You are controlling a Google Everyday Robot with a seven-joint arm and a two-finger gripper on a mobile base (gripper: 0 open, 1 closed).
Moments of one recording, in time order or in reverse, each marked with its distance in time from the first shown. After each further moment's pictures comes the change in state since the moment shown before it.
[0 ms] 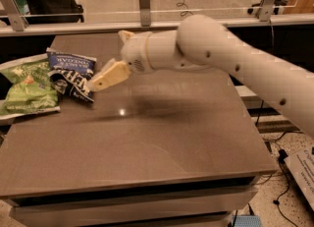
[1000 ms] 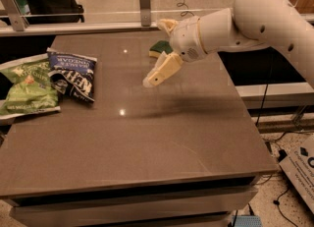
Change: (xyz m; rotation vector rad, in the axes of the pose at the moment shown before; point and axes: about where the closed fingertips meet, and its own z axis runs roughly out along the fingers) arm 0.032 -0.044 -0.109 -0.056 0.142 -0.196
